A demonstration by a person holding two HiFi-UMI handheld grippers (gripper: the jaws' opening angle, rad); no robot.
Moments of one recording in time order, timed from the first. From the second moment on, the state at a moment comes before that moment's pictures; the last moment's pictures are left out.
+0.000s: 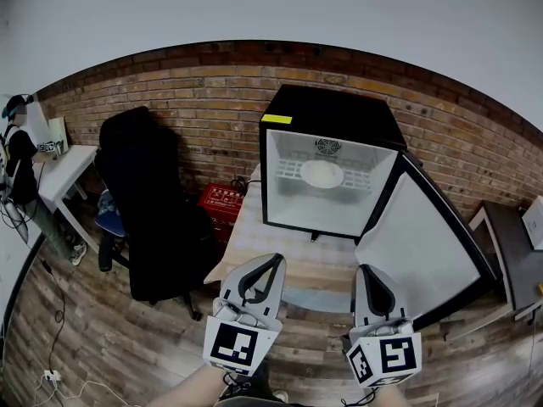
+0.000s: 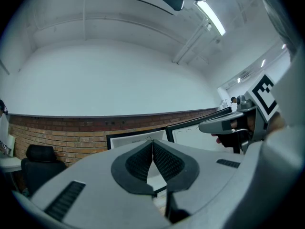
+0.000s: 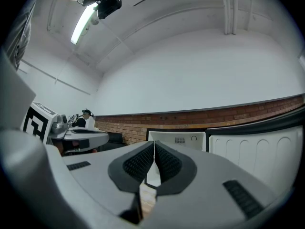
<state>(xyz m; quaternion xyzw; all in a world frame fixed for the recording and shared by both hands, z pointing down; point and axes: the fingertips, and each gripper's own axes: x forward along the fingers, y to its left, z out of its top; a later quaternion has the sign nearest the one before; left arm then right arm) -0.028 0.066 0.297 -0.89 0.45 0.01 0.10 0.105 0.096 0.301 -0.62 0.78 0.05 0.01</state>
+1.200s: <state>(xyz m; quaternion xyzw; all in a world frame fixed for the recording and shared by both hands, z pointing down) -0.003 -0.174 0.309 -0.92 0.38 0.00 0.07 0.108 -0.142 0.314 -0.66 0.75 0.02 -0.02</state>
